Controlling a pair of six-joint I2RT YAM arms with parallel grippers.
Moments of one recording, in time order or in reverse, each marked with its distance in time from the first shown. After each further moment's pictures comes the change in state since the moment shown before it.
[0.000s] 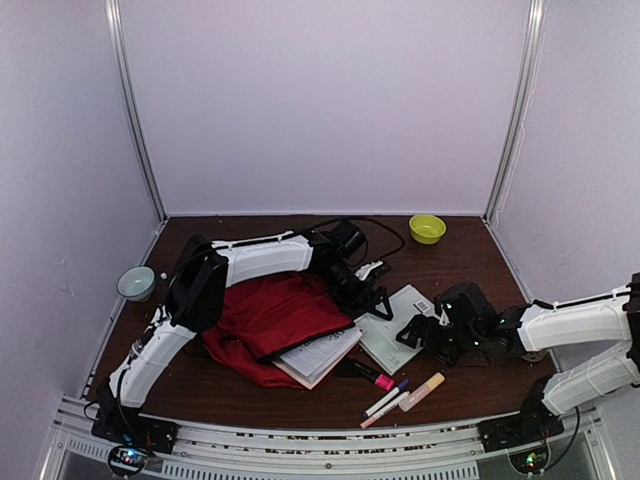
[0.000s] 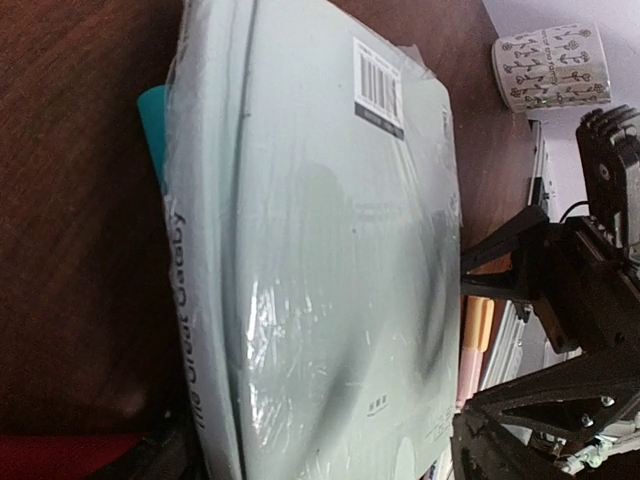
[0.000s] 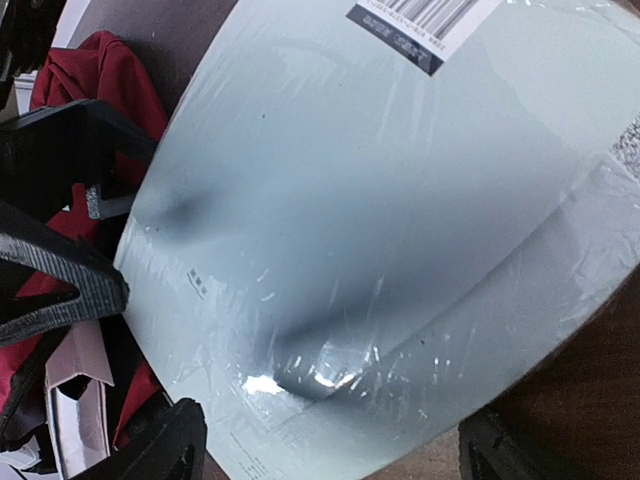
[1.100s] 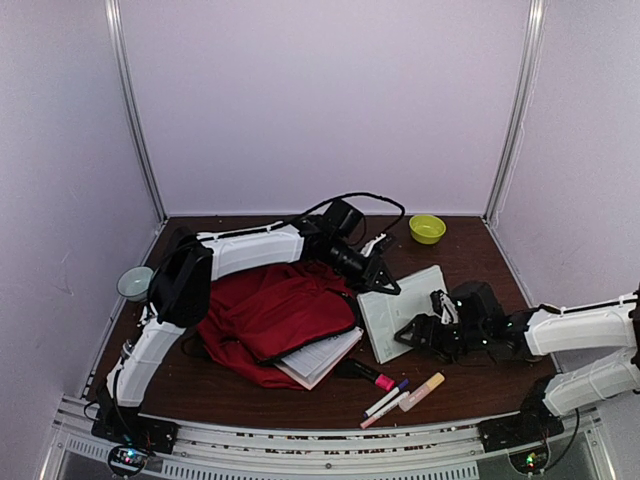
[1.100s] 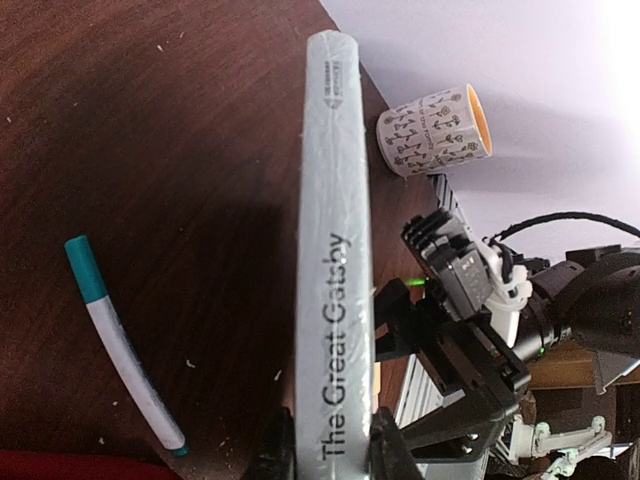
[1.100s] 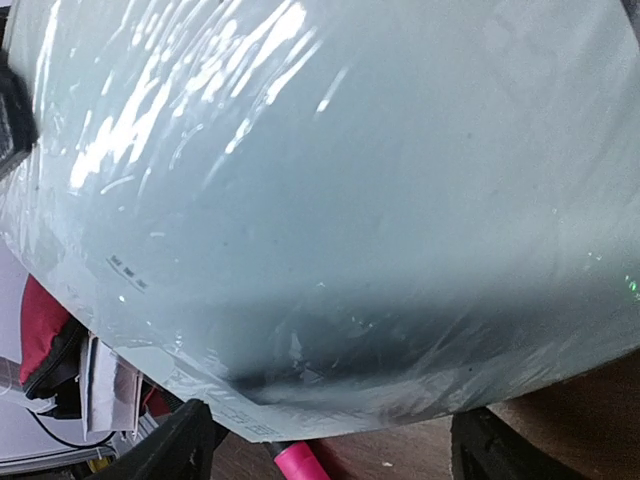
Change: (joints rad) left arm 0.000 -0.110 -0.084 0.272 0.112 -0.179; right arm -0.044 -0.058 -0.051 0.108 -0.139 -0.092
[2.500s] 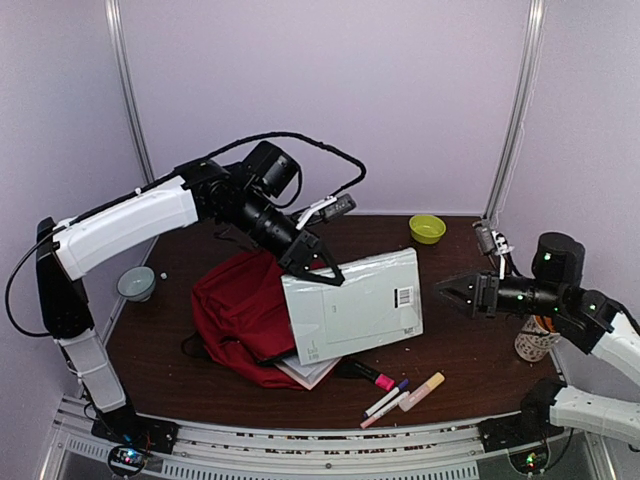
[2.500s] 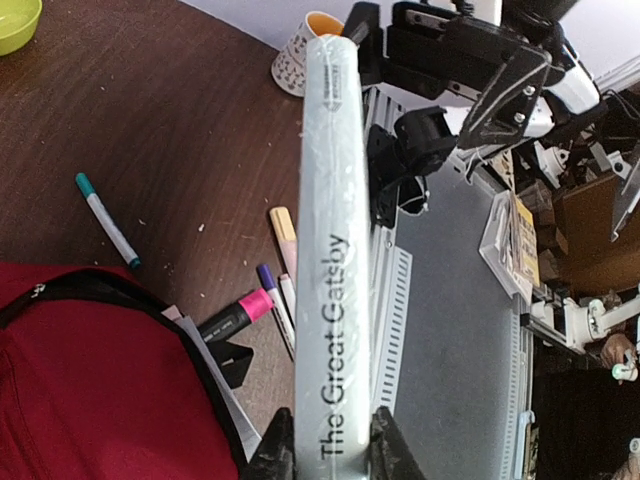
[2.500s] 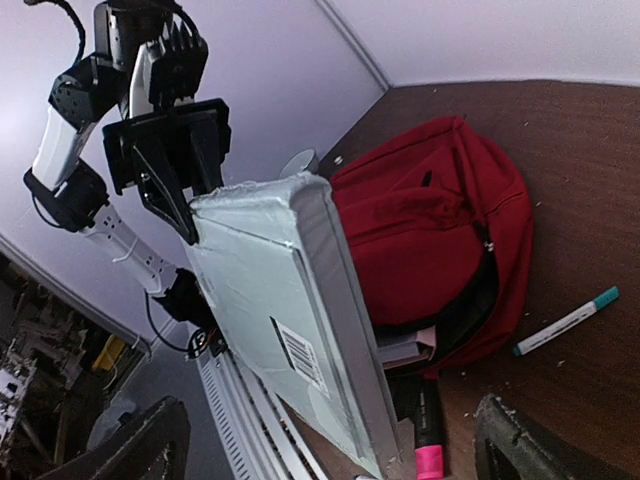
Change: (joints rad) left arm -0.013 -0.688 -0.347 -0.431 -0.105 0.428; right arm -0.148 -0.557 0.246 -0.335 -0.322 -0.484
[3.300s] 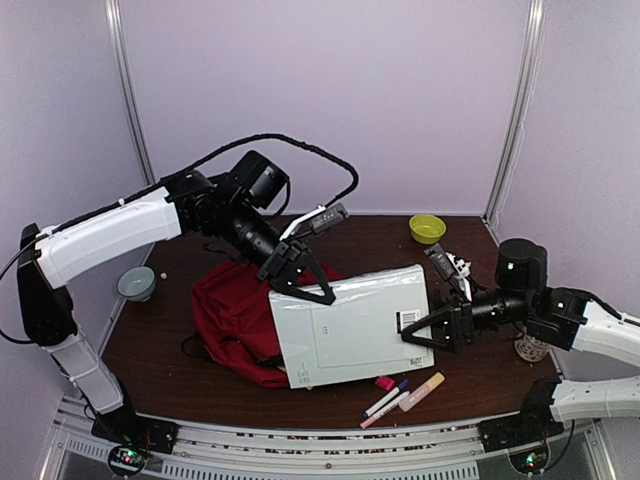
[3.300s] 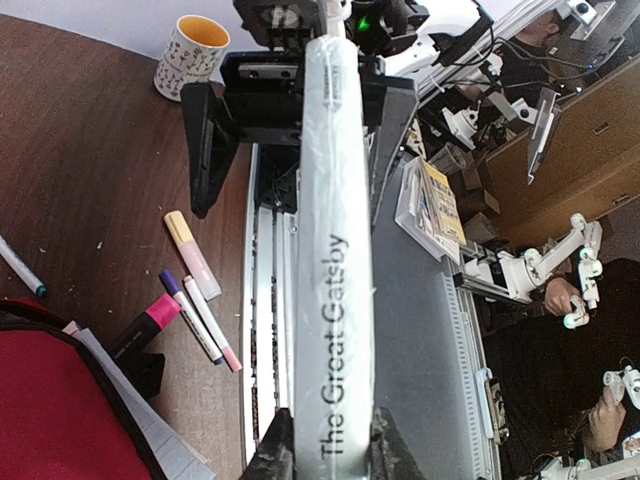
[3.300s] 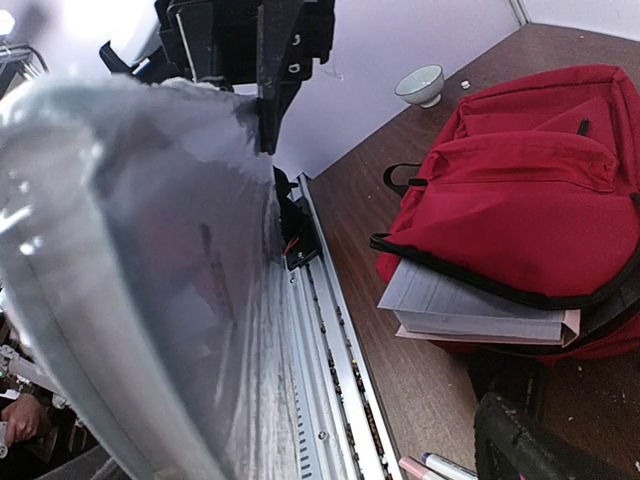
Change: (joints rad) left arm -0.018 -0.112 -0.159 0.050 0.232 0.093; right arm 0.221 0.200 -0.032 0.177 -0.214 -0.053
